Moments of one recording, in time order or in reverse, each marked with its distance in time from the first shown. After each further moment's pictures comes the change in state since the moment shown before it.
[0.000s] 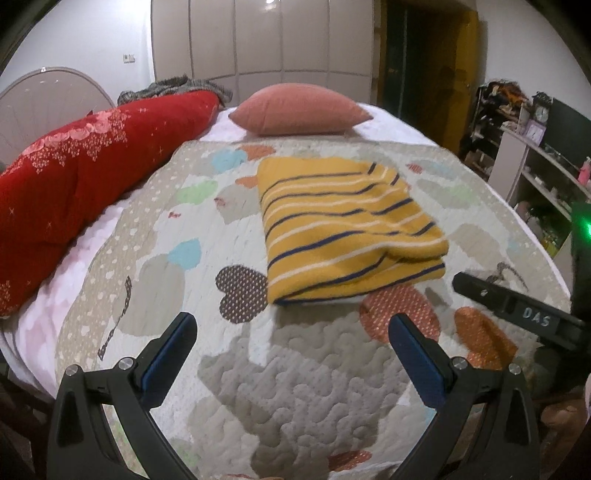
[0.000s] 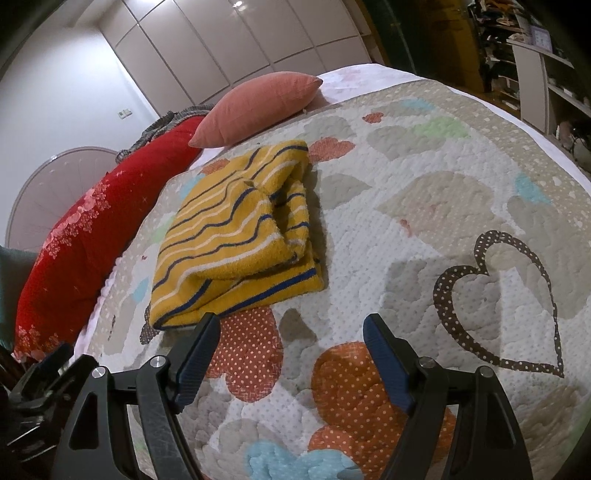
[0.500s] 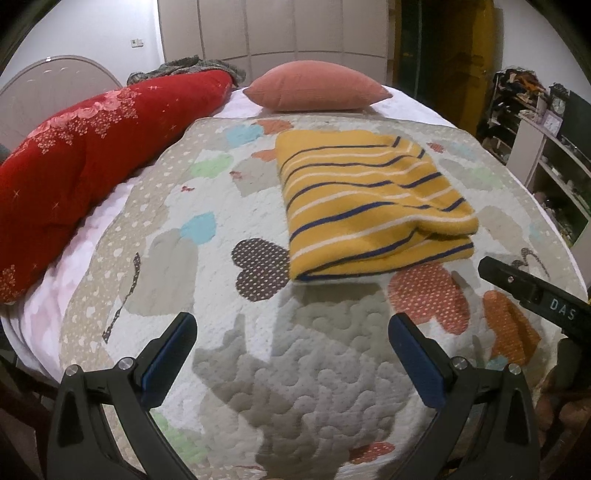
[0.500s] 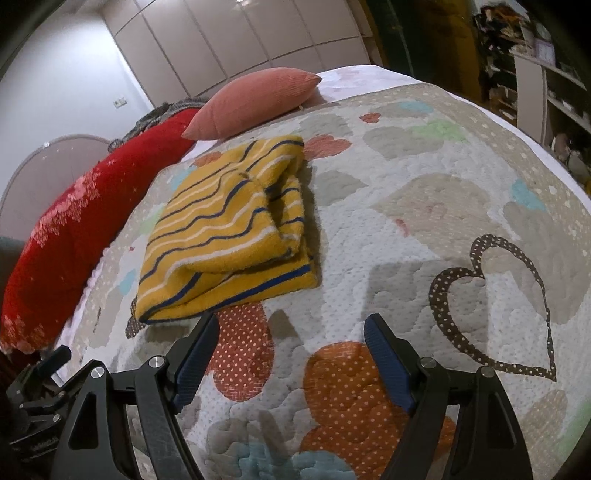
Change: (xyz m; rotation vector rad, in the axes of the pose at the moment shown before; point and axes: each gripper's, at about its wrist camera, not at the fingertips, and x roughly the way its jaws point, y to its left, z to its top) left arm 0.016 0.012 -0.010 -0.010 0.068 0.063; right arm 0.006 0.011 -0.003 -0.050 0.010 -0.060
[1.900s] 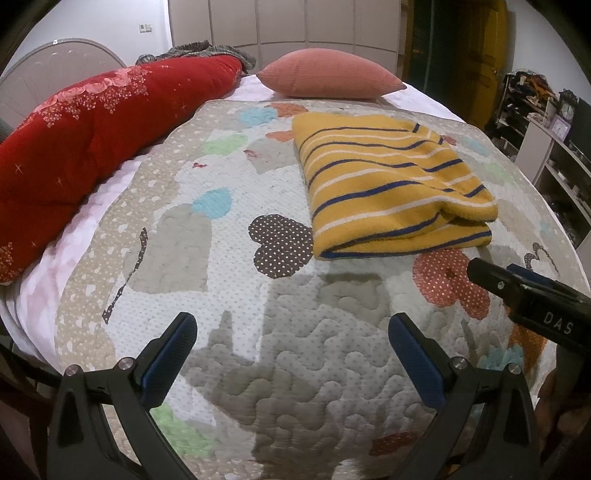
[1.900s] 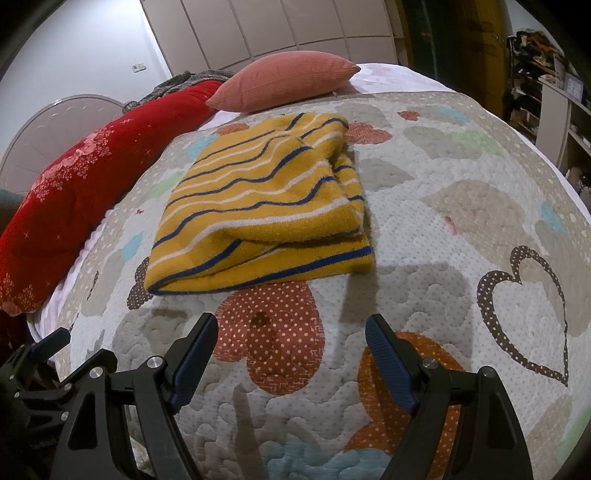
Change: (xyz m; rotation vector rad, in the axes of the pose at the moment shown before) left arm 0.012 0.021 -0.014 -0.036 0.039 -0.013; right arm 0.020 0.042 -0.012 -0.119 0.055 -0.017
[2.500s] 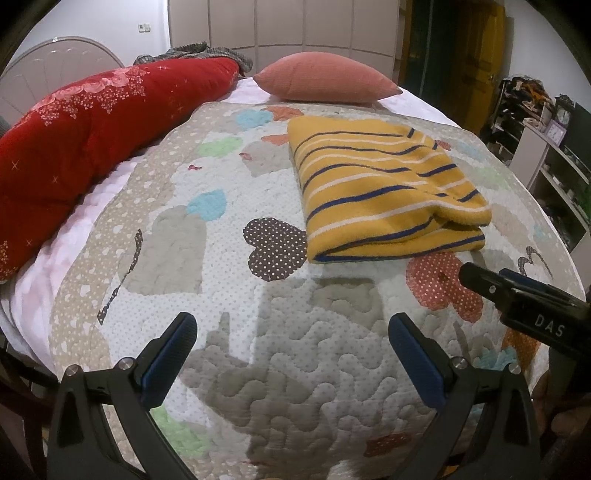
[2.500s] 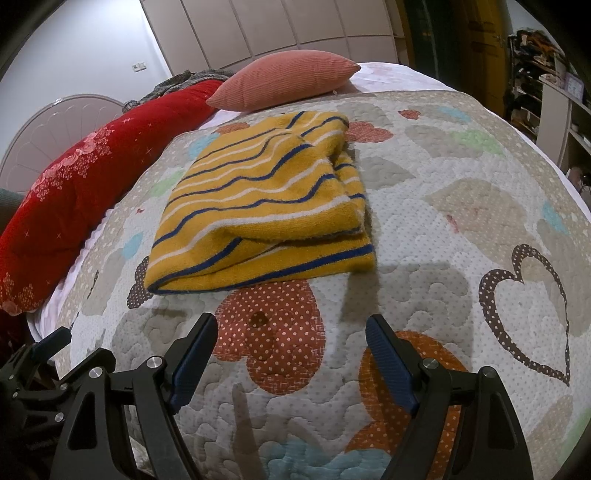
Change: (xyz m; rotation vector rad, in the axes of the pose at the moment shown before) left arm -0.002 0.000 0.000 -0.006 -0.016 -0.020; right arm 0.000 0.003 -0.001 0.004 0.000 -0.001
